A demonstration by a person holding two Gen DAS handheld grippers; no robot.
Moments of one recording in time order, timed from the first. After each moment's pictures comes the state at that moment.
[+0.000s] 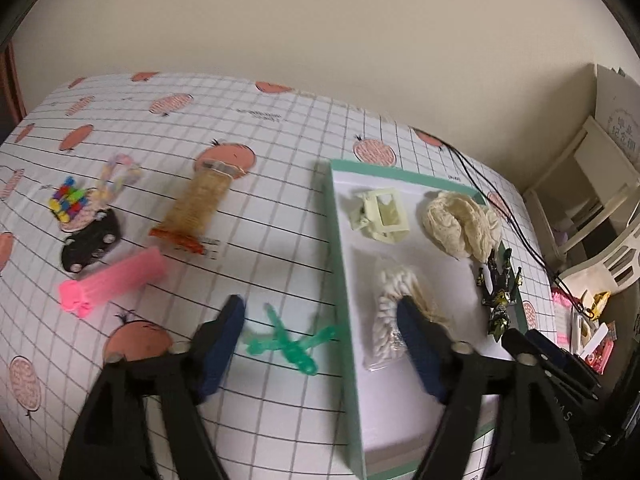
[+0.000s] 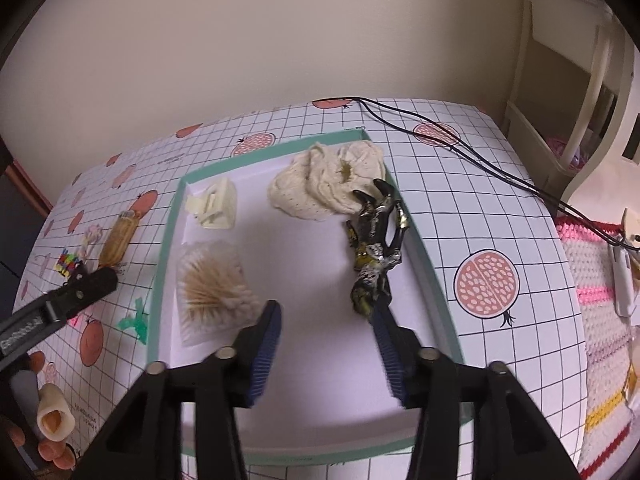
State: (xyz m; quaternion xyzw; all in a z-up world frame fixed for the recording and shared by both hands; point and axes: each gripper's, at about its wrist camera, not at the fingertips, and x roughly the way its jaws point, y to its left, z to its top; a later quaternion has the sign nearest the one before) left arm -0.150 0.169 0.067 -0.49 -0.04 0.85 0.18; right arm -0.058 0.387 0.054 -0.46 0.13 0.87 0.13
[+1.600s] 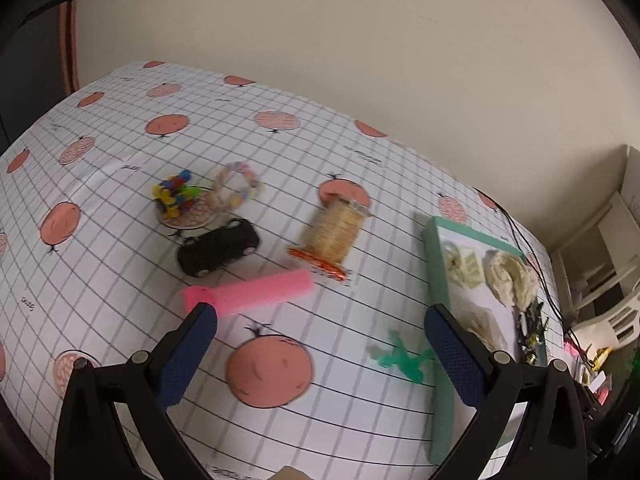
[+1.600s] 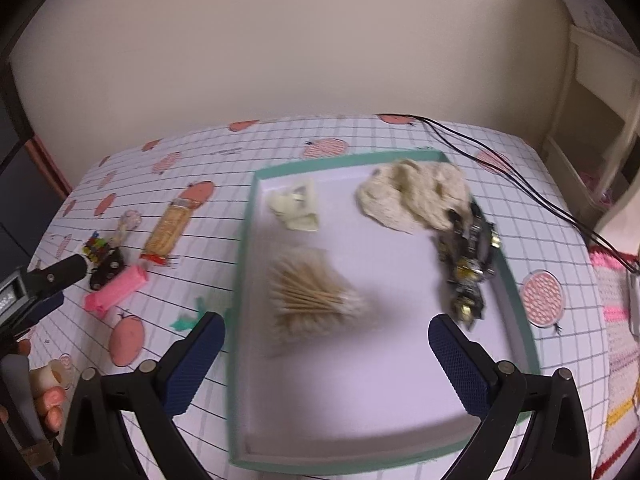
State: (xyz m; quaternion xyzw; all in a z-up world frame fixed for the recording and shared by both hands) left arm -0.165 0.051 0.076 -0.47 -0.11 0.87 0.10; right arm -0.082 0.311 0.064 -0.45 0.10 0.88 0.10
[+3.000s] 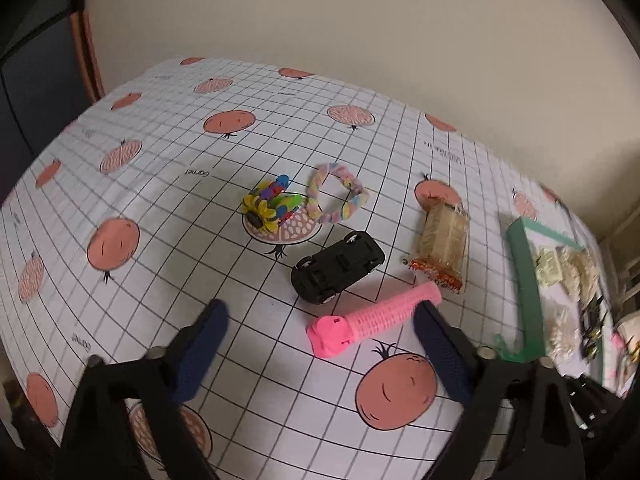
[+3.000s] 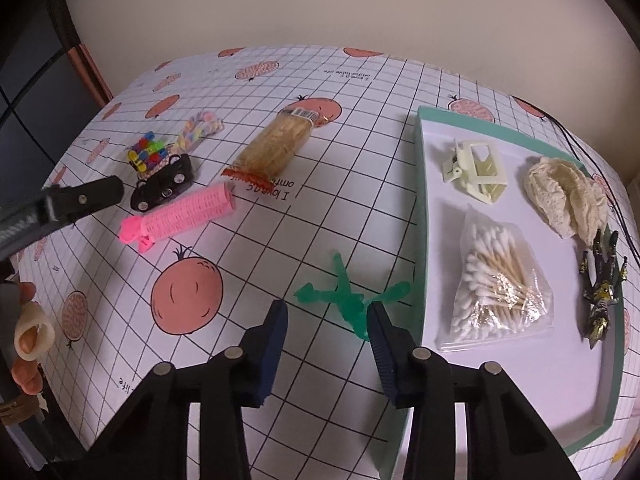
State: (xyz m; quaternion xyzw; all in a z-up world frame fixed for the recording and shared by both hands) left arm -0.197 -0.007 0.052 -0.49 -0.04 0.87 0.06; right arm -0.132 0.197 0.016 -0.54 0.03 0.84 -0.01
